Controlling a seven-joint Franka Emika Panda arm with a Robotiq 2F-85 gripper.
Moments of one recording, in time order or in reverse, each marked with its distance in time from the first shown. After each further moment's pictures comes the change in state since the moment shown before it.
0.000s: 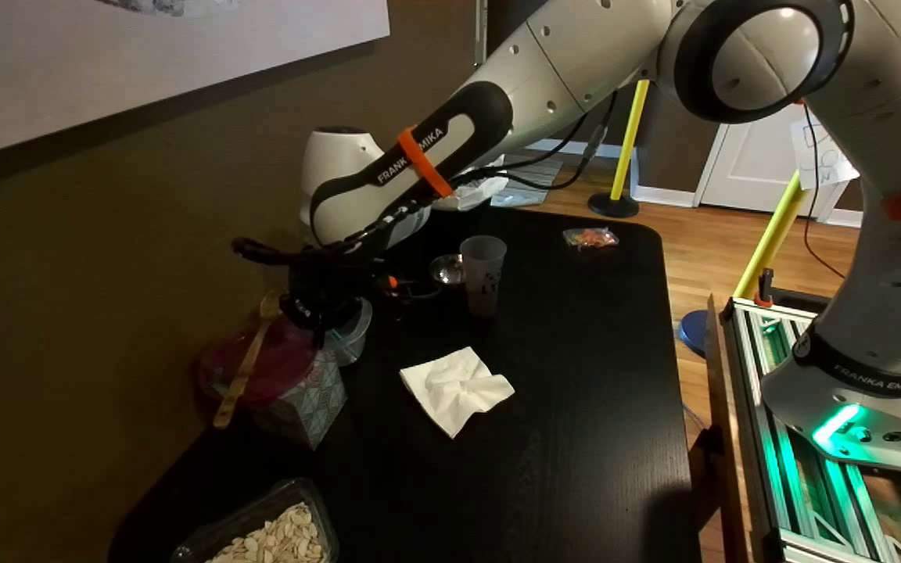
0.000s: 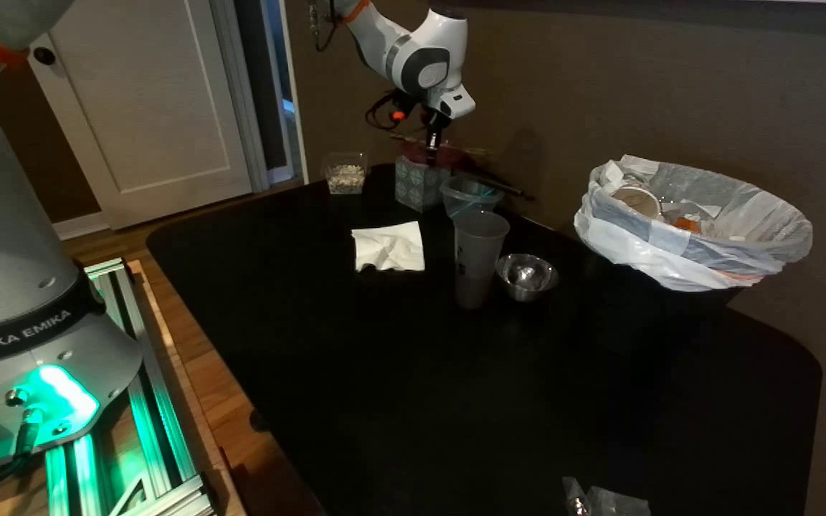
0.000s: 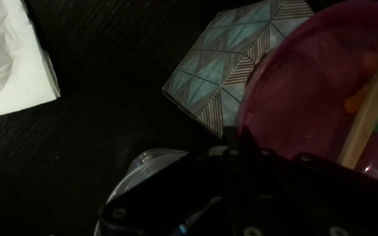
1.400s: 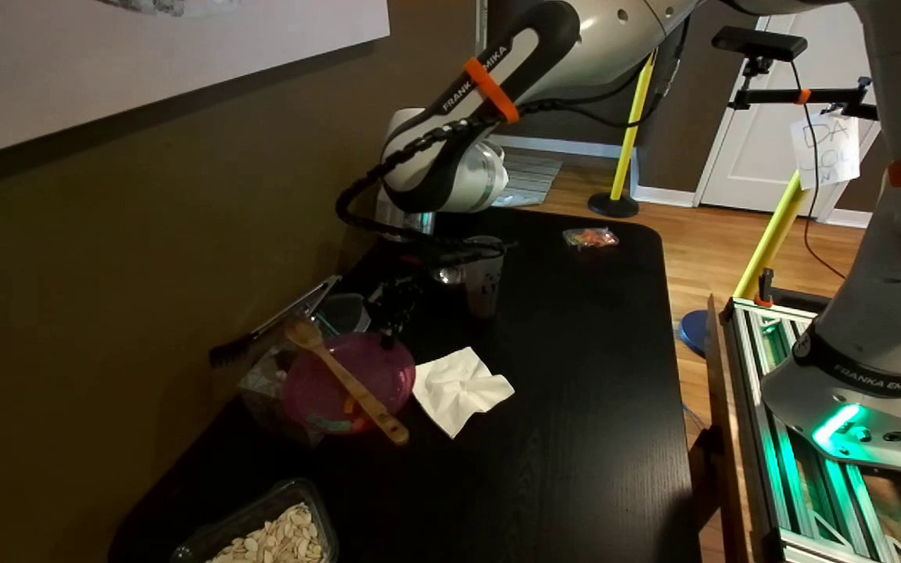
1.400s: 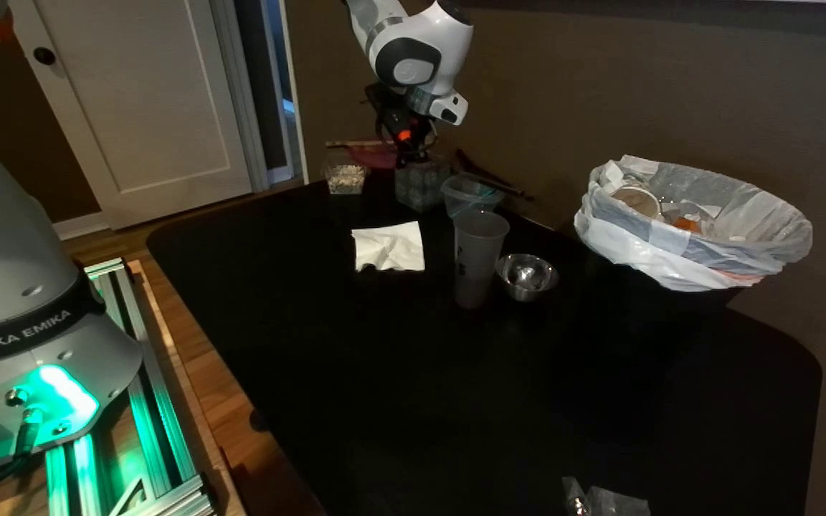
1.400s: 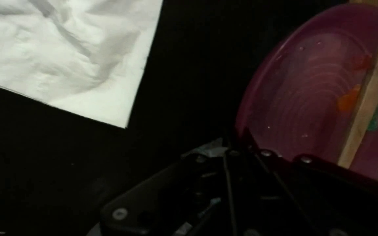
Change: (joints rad) arm -0.247 -0.305 0.196 -0.482 0.220 -0.034 -0.942
